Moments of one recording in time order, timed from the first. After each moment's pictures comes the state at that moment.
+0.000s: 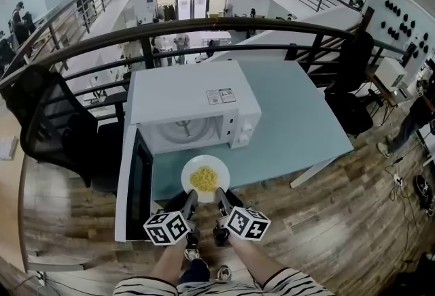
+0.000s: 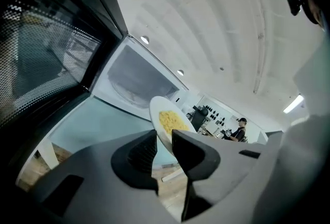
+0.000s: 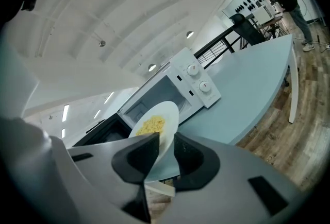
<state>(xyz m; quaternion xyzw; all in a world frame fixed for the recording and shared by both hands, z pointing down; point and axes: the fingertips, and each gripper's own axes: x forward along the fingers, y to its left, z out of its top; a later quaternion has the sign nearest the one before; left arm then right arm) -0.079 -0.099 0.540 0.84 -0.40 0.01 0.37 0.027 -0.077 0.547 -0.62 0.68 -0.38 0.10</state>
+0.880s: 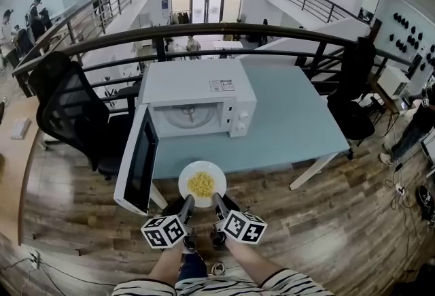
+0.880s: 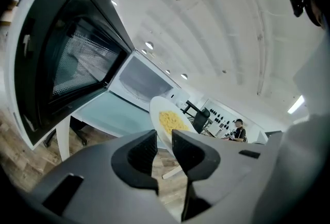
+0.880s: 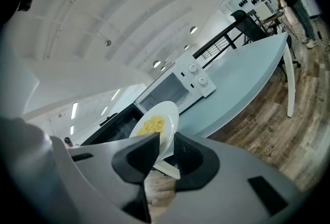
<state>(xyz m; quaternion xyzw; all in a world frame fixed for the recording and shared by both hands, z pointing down) -0.100 0.018 0.535 0.83 -0.43 -0.01 0.36 0.008 0.030 0.543 -0.58 0.70 -0.39 0.10</state>
